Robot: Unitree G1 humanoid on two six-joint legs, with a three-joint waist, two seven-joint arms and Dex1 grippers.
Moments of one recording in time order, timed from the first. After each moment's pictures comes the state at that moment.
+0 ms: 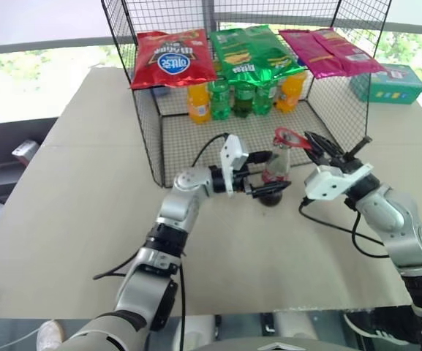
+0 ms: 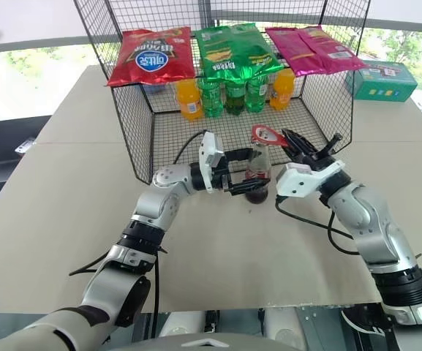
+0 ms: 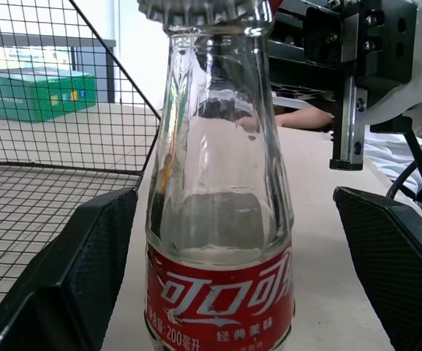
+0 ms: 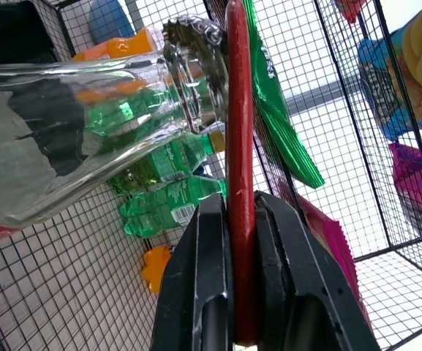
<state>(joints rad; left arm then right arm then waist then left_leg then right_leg) -0.64 0.15 -0.15 0.32 -0.32 0.13 -1.11 -0.26 -0.61 0.08 -0.24 -0.47 -0.30 0.27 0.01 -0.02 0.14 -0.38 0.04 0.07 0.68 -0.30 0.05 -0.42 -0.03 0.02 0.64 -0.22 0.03</state>
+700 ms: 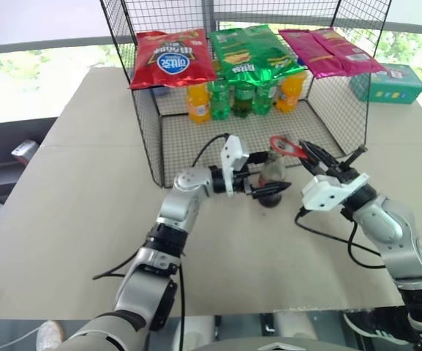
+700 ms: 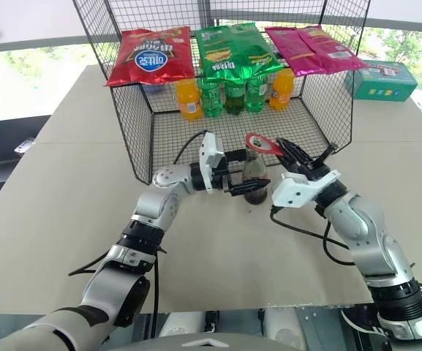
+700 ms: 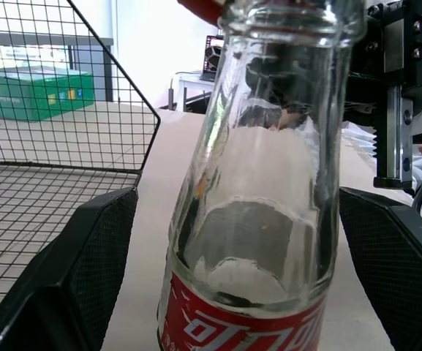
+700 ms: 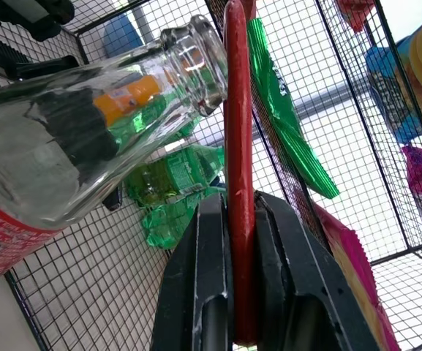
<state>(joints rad) -0.64 0.16 -0.16 0.32 -0.32 0.13 -1.11 -0.19 -0.57 0.08 -0.34 -0.45 -0.27 0.30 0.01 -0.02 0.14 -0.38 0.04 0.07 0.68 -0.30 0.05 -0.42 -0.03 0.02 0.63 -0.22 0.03</state>
